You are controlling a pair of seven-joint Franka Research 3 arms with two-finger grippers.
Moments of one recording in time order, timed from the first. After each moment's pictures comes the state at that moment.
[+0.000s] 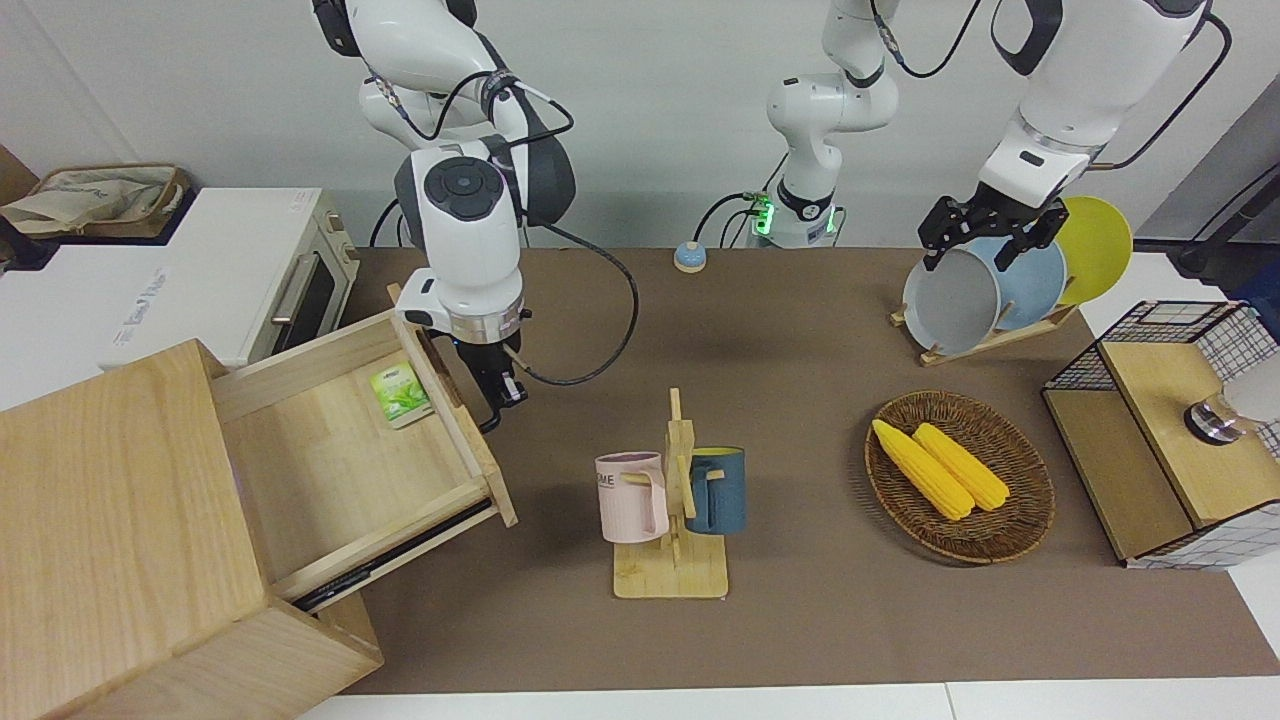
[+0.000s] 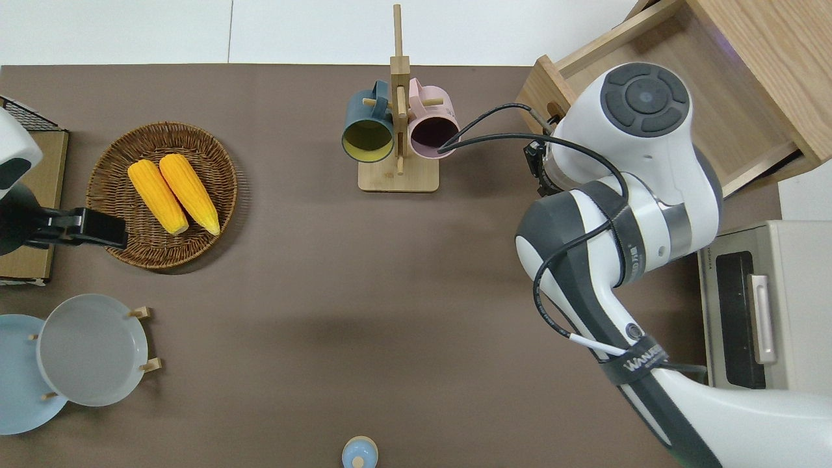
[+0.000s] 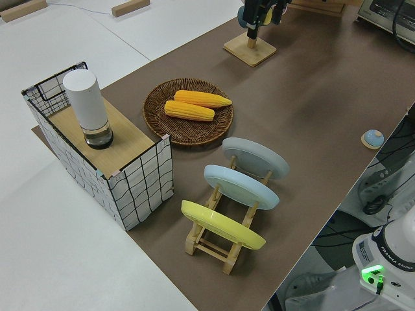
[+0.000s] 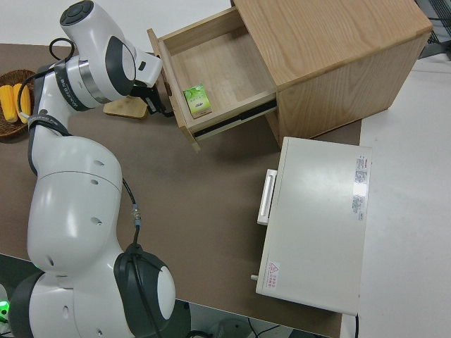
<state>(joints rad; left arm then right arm) 0.03 0.04 -0.06 -1.51 0.00 1.52 0.02 0.16 0.38 0.15 -1.45 -0.15 1.86 1.32</state>
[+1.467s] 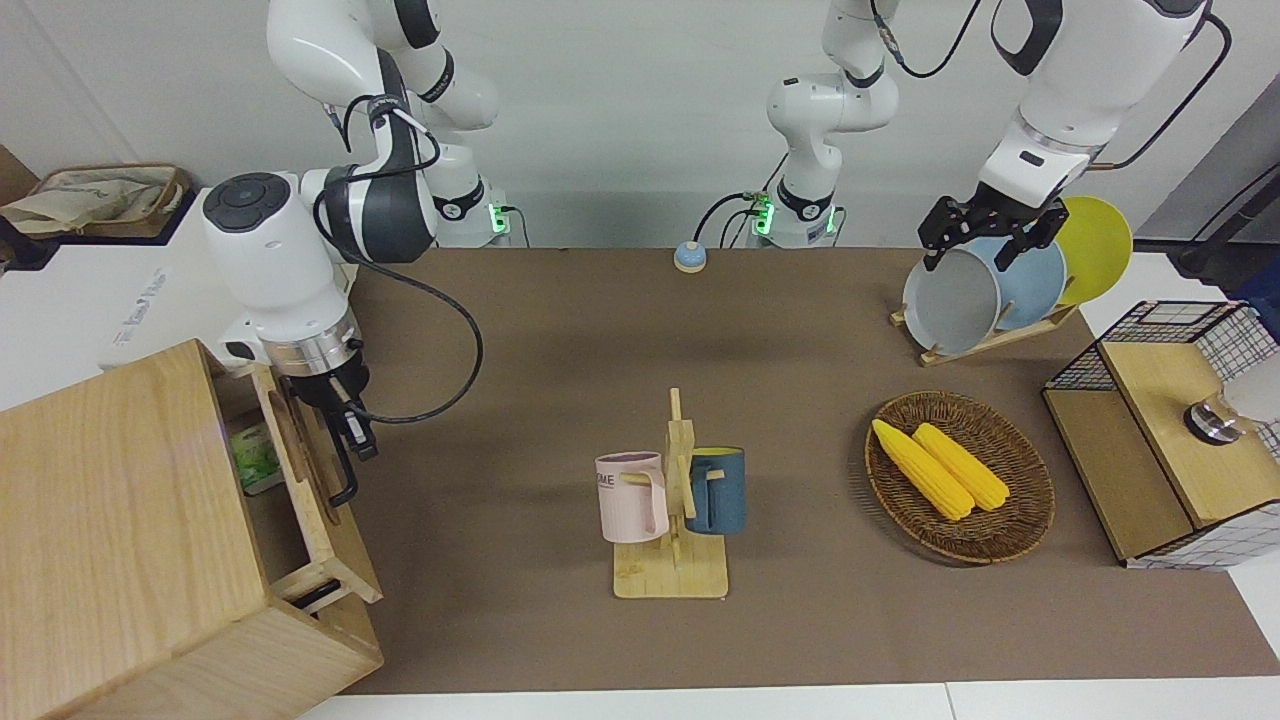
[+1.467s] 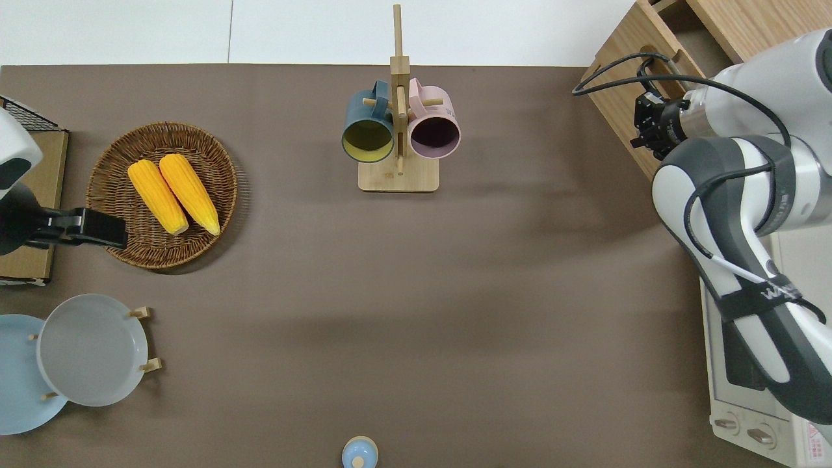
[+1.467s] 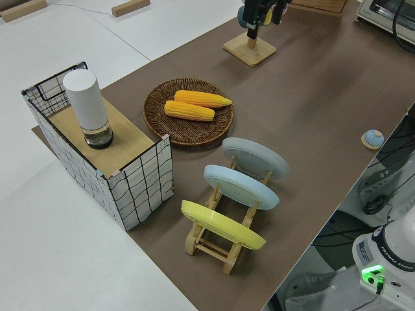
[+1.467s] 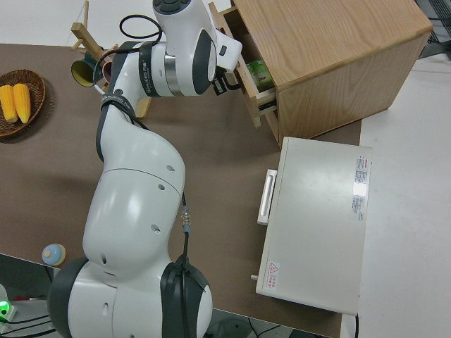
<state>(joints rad) 0.03 0.04 -0.06 -1.51 0.00 1.52 0.02 -0.09 0.40 0.15 -1.44 -0.08 2.03 1.09</state>
